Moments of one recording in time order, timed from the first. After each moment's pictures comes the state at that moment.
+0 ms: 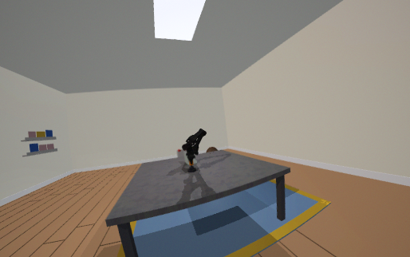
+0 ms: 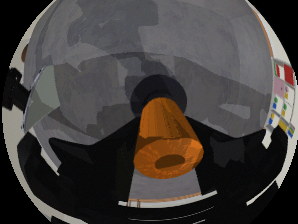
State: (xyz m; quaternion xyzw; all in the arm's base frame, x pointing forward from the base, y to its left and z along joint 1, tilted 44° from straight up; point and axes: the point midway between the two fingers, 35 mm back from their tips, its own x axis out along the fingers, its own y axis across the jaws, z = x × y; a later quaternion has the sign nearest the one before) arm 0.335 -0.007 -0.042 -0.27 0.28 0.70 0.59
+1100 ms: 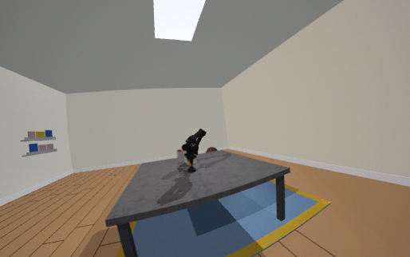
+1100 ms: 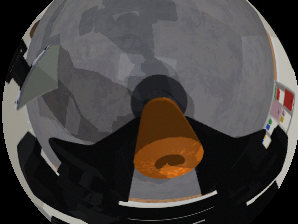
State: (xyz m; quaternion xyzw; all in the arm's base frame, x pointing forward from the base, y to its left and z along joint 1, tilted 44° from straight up) arm 0.334 -0.007 -0.043 -0.33 0.21 0.73 0.57
